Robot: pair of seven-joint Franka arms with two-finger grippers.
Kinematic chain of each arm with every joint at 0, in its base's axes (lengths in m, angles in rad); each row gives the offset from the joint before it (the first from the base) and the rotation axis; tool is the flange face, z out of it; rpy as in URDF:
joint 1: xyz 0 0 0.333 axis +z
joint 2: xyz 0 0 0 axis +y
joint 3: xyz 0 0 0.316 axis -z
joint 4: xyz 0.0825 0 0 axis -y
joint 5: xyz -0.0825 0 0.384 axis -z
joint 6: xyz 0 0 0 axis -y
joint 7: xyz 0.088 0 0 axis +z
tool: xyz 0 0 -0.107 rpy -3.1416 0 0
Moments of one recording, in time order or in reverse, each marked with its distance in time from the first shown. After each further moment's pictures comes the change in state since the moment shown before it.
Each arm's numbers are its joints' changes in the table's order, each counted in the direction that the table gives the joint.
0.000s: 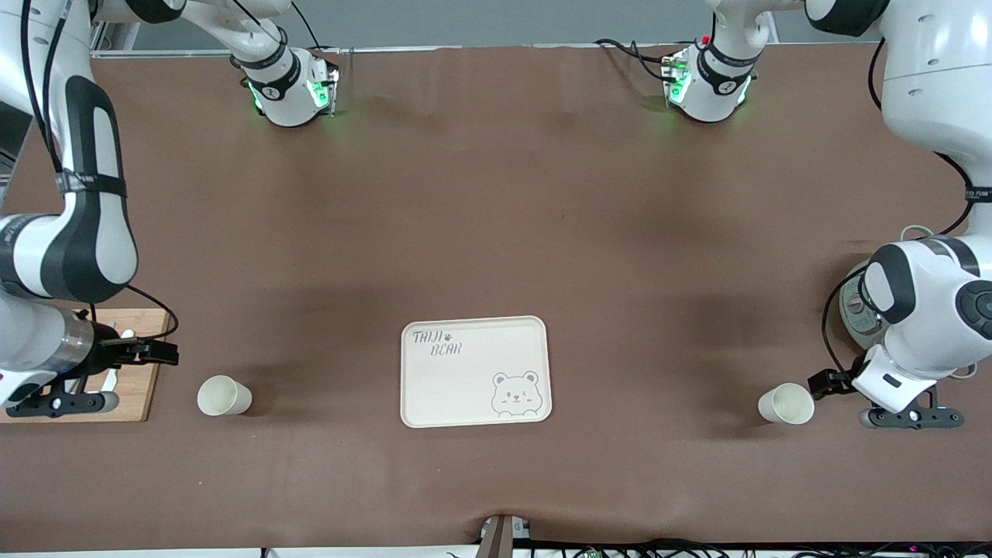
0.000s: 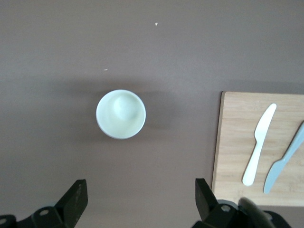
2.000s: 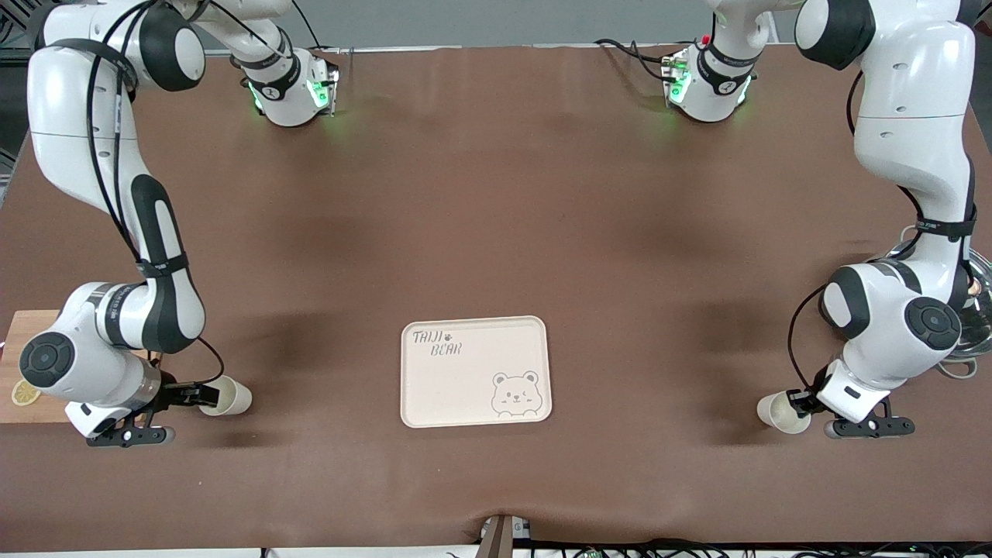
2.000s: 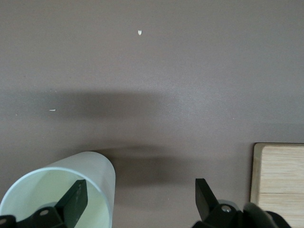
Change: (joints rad) left arm -0.005 0.098 0.038 0.010 0.080 0.142 0.025; right arm -0.019 0.257 -0.005 -0.001 -0.003 0.356 0.000
